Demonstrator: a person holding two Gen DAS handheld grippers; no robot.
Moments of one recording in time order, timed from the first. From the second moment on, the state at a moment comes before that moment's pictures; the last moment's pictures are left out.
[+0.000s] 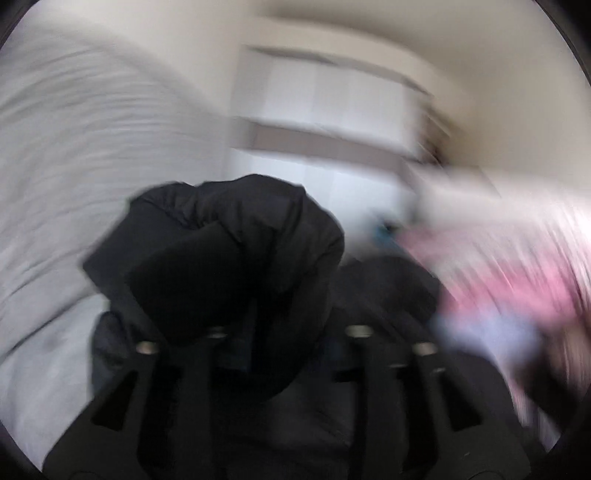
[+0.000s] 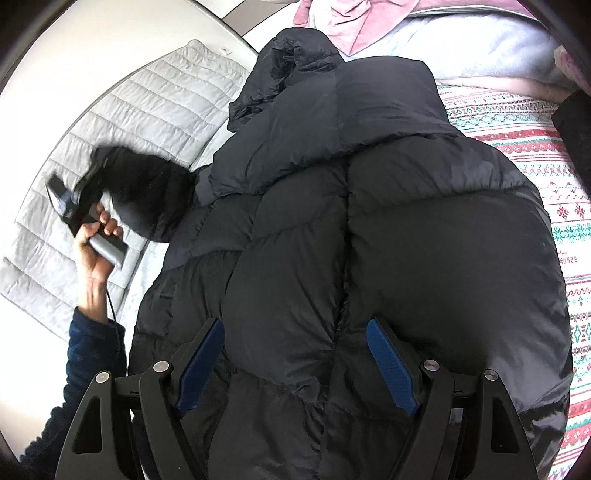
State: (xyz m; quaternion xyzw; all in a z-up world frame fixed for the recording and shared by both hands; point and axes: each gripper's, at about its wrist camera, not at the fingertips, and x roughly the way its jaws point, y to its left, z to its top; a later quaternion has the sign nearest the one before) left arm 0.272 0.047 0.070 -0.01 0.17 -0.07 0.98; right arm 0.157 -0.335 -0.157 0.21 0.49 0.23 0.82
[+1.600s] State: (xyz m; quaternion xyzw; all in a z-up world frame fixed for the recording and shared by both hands) left arm 0.233 -0.081 -0.033 -0.13 0.46 -0.10 0.87; right arm 0.155 -0.339 -0.153 0.20 0.49 0.23 0.82
